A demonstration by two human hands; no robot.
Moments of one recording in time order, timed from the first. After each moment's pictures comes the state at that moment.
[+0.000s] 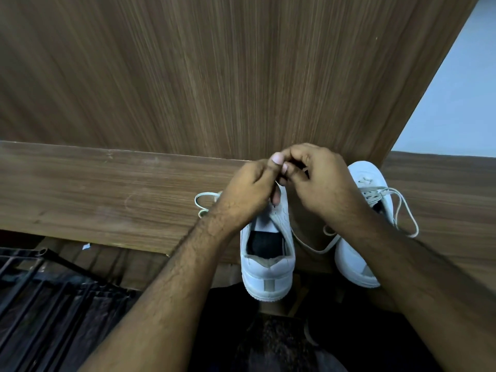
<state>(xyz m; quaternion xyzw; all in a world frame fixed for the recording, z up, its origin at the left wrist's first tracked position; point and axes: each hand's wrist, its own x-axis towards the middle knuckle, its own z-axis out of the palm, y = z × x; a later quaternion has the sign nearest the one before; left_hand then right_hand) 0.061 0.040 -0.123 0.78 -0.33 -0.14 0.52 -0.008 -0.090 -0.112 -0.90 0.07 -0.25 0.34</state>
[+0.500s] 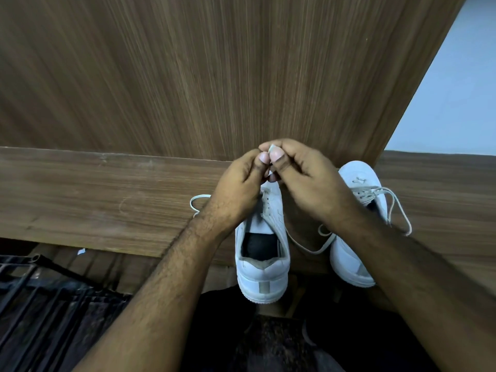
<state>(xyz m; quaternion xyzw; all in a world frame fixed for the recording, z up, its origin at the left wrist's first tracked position) 0.064 0.039 -0.125 0.73 -0.36 -0.09 0.58 -0.009 -0.084 -0.111 -0.85 0.04 -0.23 0.48</state>
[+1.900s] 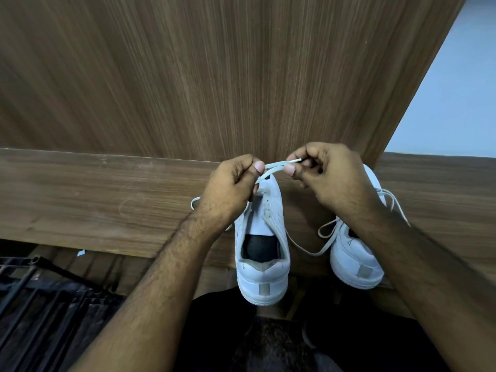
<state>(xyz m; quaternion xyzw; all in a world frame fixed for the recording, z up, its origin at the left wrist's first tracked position) 0.073 0.052 -0.130 0.76 -0.31 -0.10 0.56 -0.016 -0.114 -0.109 -0.87 0.14 -0.24 0.40</state>
